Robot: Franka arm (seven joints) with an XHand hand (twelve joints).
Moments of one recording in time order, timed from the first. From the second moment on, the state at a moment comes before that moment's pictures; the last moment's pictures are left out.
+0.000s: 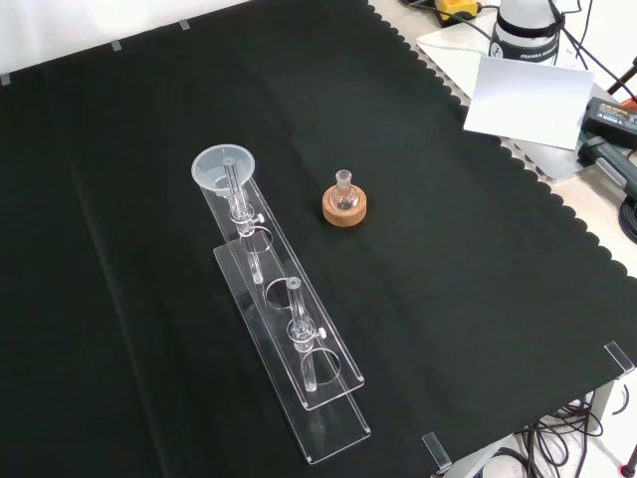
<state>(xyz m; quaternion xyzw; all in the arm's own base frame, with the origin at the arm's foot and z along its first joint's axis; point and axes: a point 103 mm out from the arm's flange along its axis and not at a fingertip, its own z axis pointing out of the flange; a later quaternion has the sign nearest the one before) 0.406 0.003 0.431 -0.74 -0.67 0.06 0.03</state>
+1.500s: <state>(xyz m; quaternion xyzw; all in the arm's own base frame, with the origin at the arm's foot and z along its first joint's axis) 0.507 0.067 0.370 -0.68 -0.72 0.13 0.05</state>
